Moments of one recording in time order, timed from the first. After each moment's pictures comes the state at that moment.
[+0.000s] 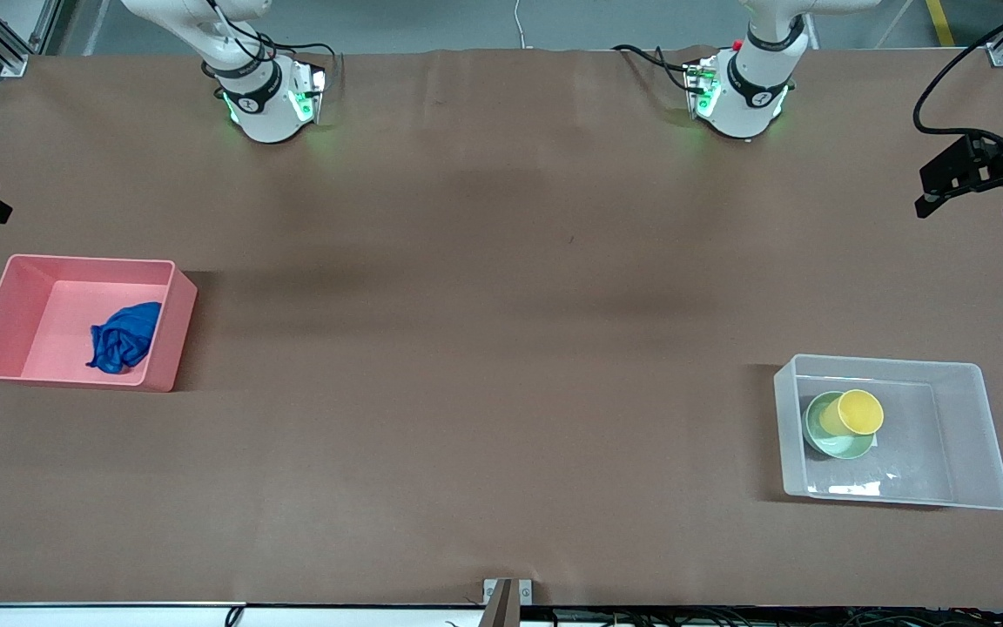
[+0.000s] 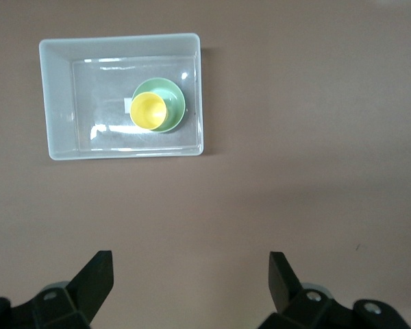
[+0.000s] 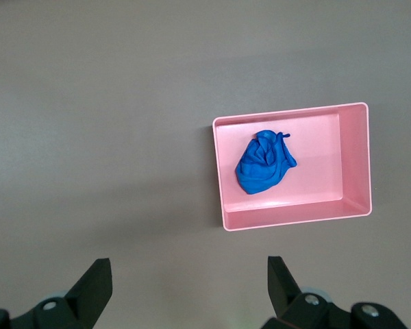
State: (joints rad) left arm -0.07 -0.02 0.01 -1.49 -0.01 1.52 0.06; right arm -0.01 -0.01 -0.10 -1.46 -0.02 1.46 0.04
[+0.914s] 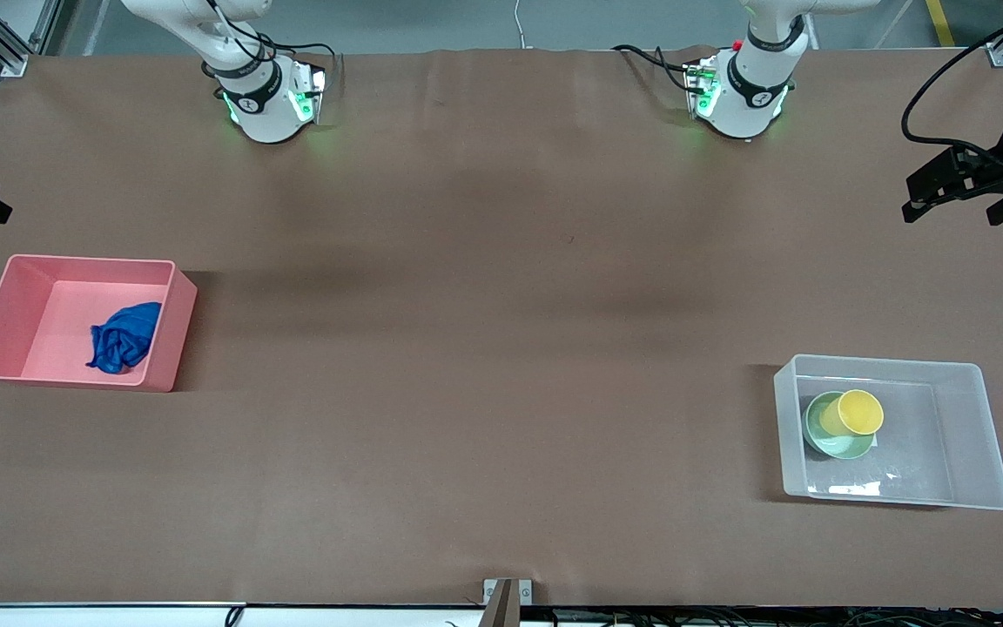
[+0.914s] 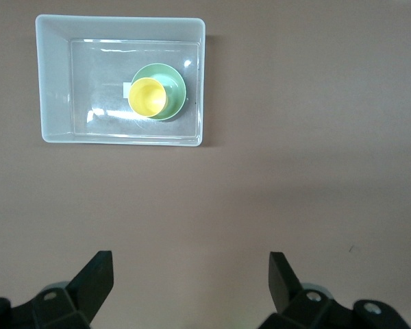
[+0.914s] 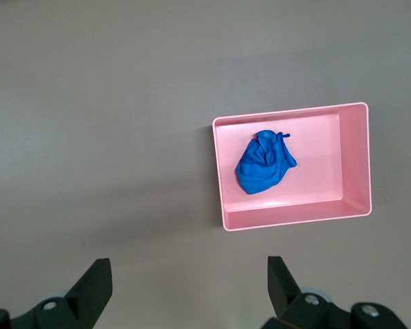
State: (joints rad) left arm -0.05 -0.02 -0.02 -1.51 -0.01 1.52 -0.02; right arm -0.01 -0.01 -0.10 -1.46 -0.02 1.46 0.04
